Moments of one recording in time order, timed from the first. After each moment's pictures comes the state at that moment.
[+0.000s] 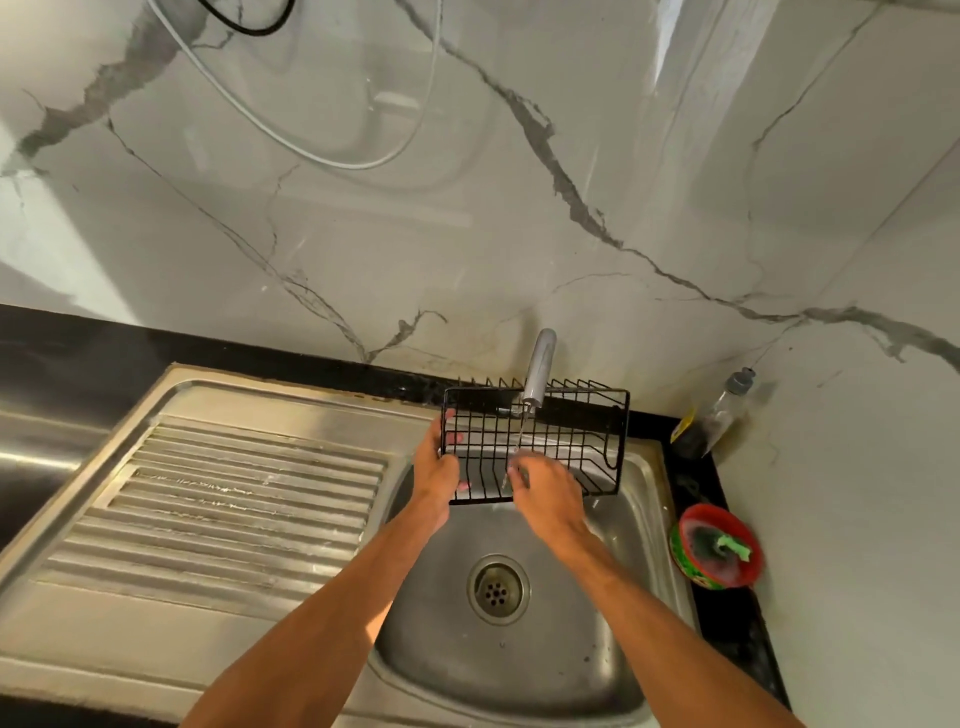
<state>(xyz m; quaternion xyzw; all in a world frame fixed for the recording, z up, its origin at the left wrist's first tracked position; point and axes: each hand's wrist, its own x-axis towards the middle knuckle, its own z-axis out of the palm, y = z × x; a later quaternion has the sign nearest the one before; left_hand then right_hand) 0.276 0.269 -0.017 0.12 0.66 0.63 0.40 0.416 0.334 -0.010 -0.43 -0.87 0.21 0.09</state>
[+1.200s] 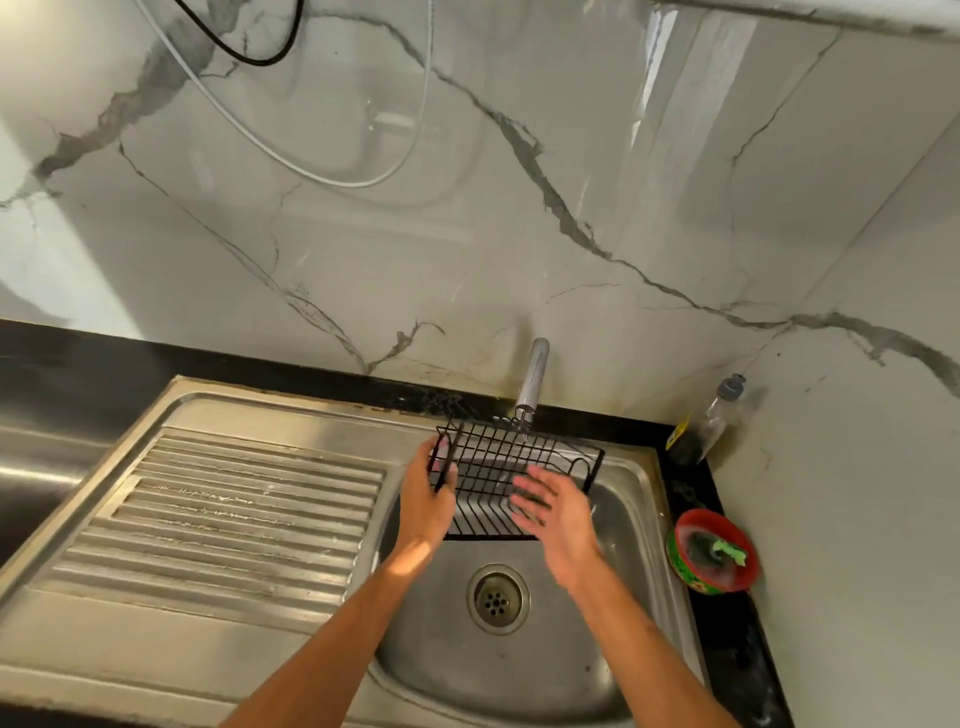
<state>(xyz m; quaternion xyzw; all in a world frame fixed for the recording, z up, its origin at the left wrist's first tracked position) 0.288 0.232 -0.023 0.28 0.74 0.57 0.23 0.440 0.313 0.003 -0.46 -0.38 0.74 0.30</state>
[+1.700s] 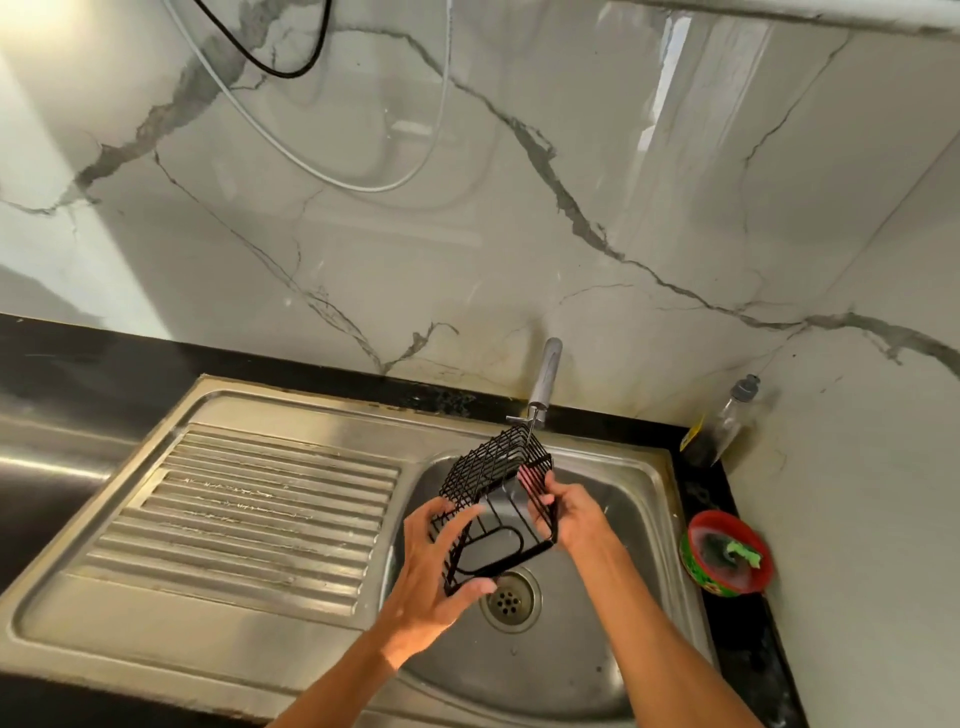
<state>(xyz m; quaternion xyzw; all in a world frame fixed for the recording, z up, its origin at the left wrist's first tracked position) 0.314 0.140 -0.056 0.53 0.69 0.47 0.12 0.423 0.334 -0.002 -0.46 -0.03 0.84 0.27</state>
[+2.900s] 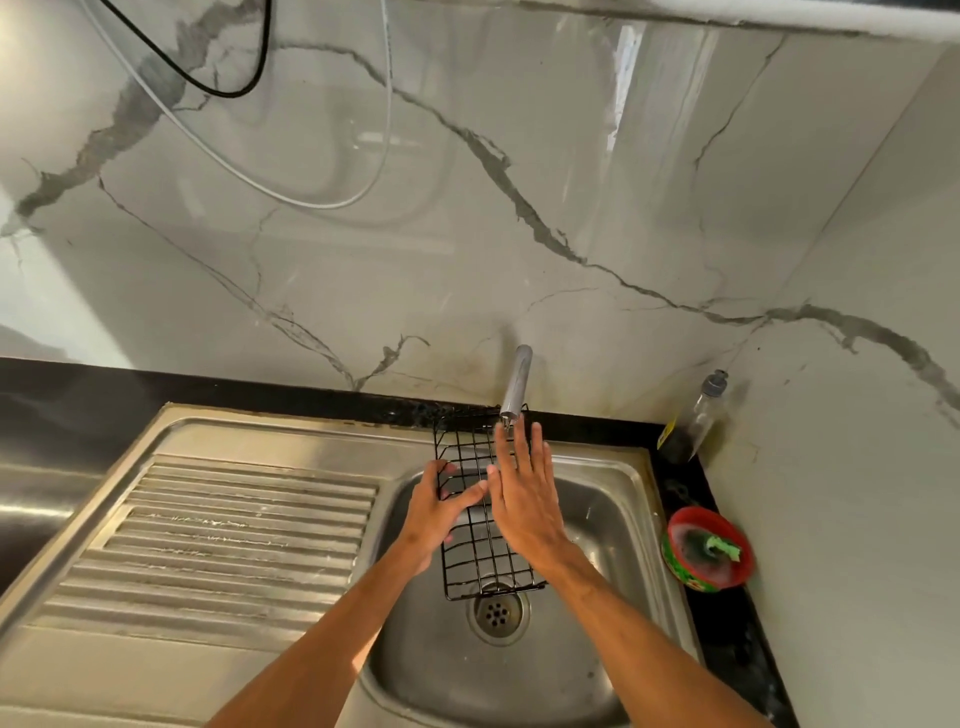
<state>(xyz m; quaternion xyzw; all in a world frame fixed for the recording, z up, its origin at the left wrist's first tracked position) 0.286 0.242 -0.029 0.25 0.70 0.51 0.44 0.412 0.337 -0.021 -0.38 -0.90 0.11 0.16</state>
